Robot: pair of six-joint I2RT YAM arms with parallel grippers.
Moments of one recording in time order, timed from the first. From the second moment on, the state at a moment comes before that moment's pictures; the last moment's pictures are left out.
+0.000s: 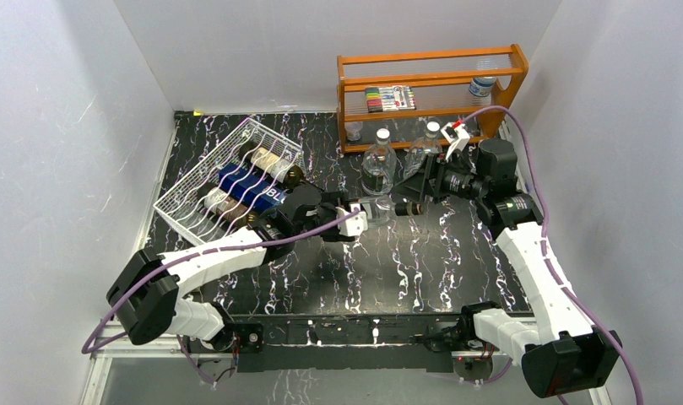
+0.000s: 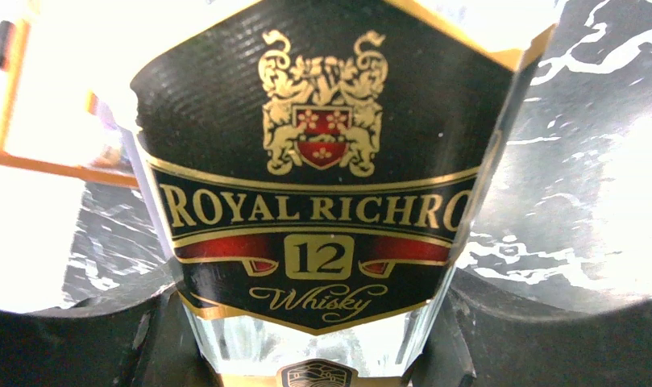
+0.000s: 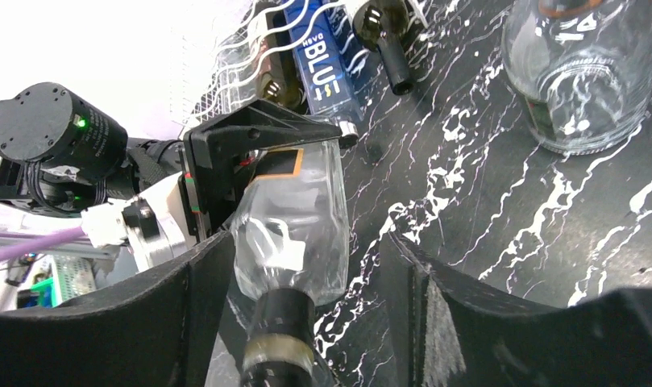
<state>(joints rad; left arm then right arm) -0.85 1.34 0.80 0.10 0.17 0.74 0.22 1.02 1.01 -0.40 -0.77 0.39</state>
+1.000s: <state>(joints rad) -0.82 1.37 0.76 0.36 0.10 1.41 0.47 1.15 1.07 -0.78 -0.56 0.11</state>
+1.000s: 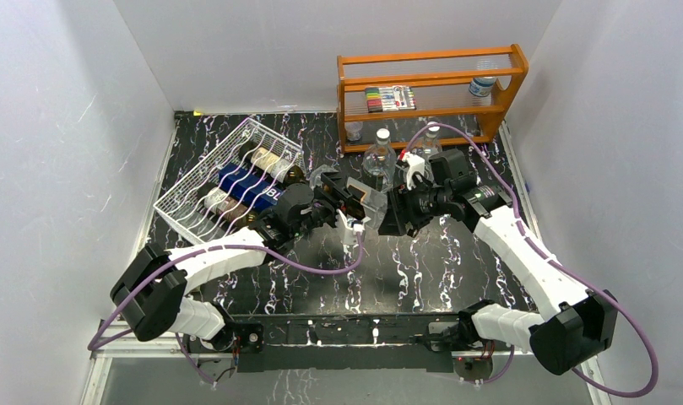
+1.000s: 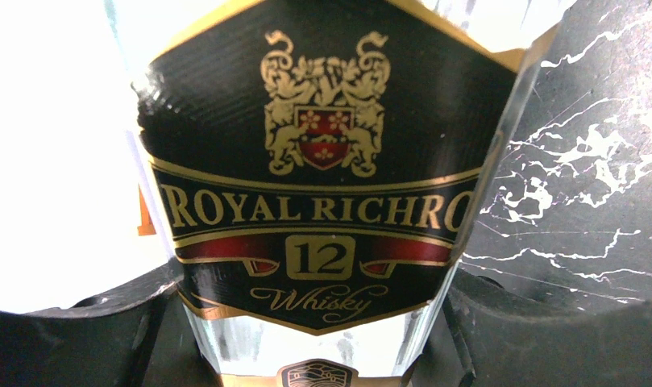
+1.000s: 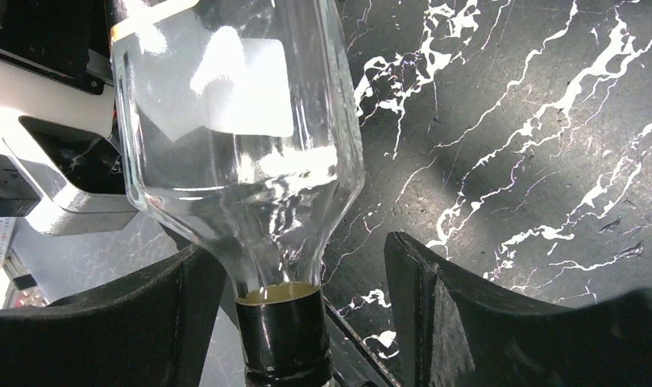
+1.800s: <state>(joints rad) -0.81 1.37 0.75 0.30 0.12 1.42 0.57 1.19 1.06 -0.77 -0.54 0.09</state>
